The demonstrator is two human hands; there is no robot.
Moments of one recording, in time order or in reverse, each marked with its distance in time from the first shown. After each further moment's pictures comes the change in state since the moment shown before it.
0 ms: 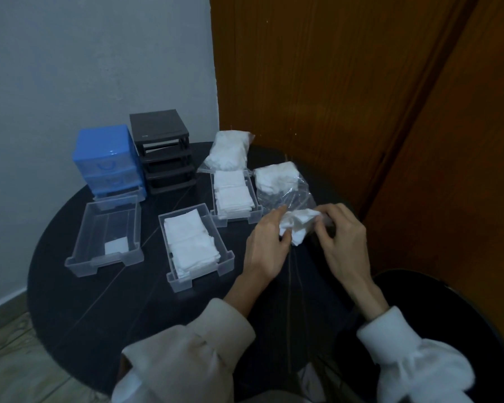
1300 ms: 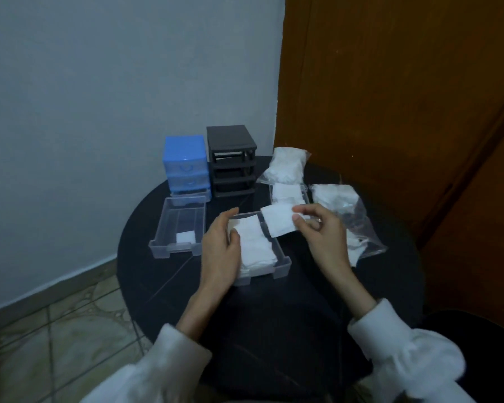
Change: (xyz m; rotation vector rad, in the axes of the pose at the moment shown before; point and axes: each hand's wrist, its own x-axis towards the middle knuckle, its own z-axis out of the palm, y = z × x) left_hand -0.058 -0.046 -0.135 -0.142 0.418 -0.202; right_hand 0.021 -0.095 0.065 0.597 -0.210 0.207
